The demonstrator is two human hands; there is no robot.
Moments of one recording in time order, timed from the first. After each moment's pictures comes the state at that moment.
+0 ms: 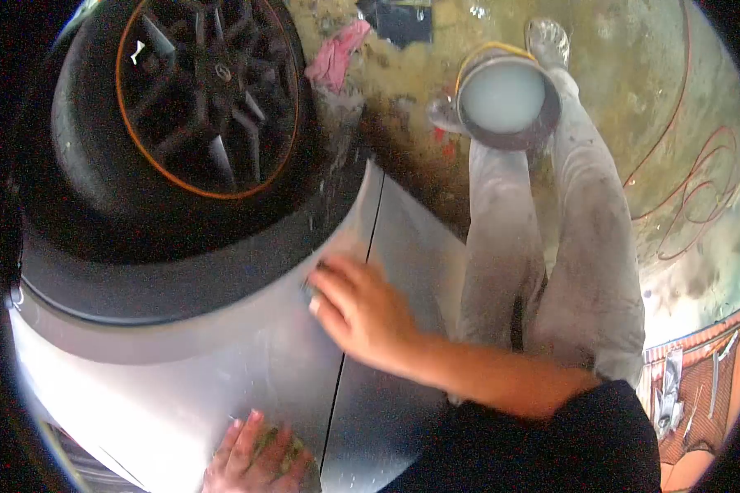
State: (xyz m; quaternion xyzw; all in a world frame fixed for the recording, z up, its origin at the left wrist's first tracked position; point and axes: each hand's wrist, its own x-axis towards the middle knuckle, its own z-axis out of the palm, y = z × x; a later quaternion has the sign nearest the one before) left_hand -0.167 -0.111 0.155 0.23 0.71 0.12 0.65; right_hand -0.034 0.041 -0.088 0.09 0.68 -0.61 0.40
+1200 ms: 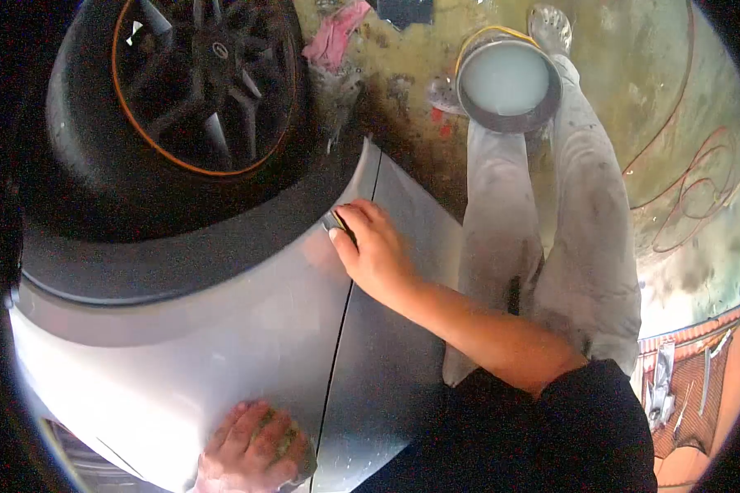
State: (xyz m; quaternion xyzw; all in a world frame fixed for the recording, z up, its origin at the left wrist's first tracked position) left_hand -0.153 -0.122 0.156 0.27 0.70 0.11 0.65; right_hand -0.016 0.032 -0.136 0.17 0.69 -0.57 0.41
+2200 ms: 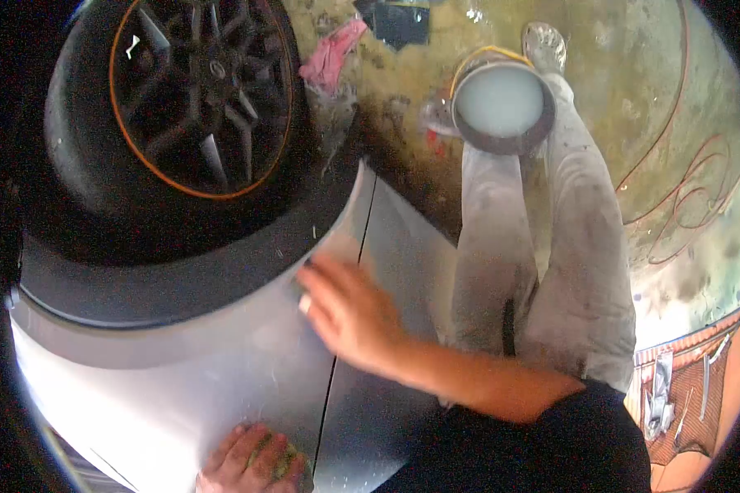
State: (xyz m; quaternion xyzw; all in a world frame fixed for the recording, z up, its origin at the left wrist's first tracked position) left_hand -0.142 -0.126 0.144 0.27 0.72 0.12 0.63; right_hand -0.030 0.035 -0.098 0.10 0.68 -0.62 0.38
